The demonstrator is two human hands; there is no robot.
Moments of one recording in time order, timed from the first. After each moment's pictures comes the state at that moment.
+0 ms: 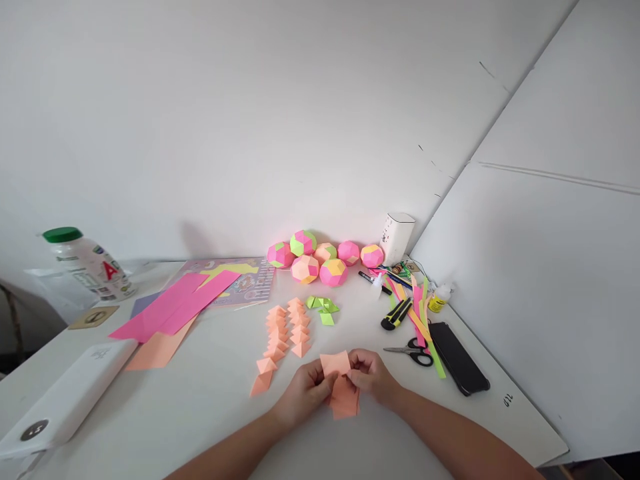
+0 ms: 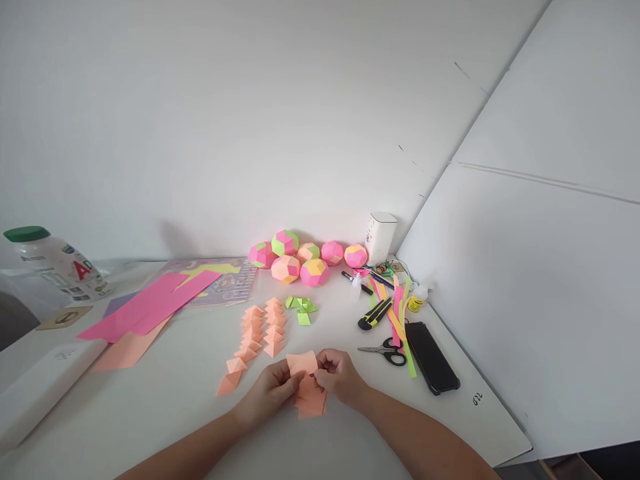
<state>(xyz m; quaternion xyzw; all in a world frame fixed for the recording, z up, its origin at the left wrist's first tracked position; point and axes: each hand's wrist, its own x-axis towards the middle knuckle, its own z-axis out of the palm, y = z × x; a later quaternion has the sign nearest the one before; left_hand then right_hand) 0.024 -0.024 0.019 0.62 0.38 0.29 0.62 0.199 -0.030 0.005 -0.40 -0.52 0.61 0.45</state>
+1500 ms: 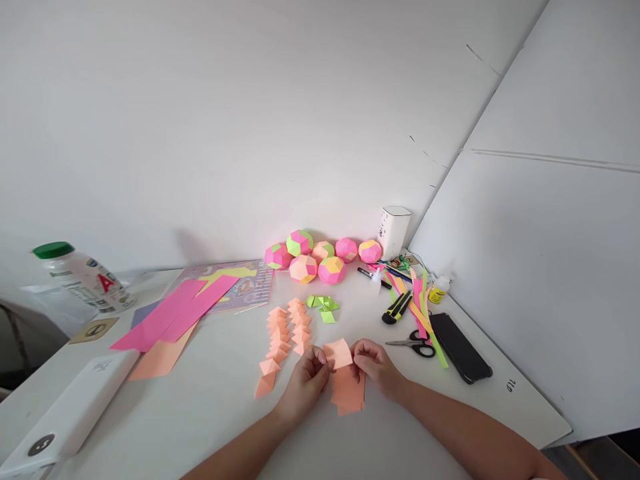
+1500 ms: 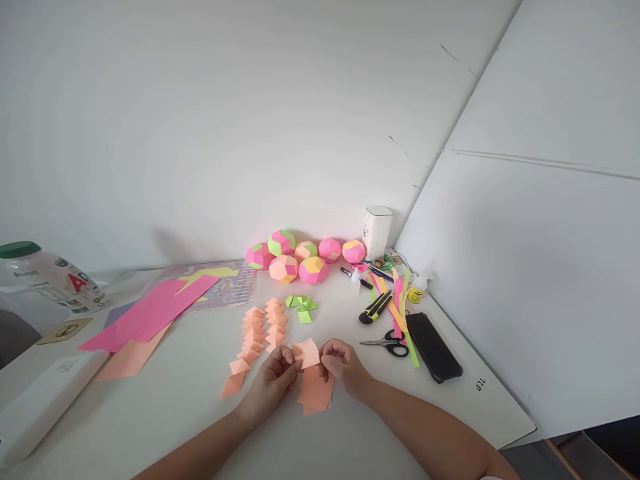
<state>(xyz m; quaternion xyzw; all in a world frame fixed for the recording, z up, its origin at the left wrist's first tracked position) 0.022 -0.018 0.003 0.51 0.37 0.41 0.66 0.204 -0.030 0.009 -0.37 -0.52 0.60 0.49</state>
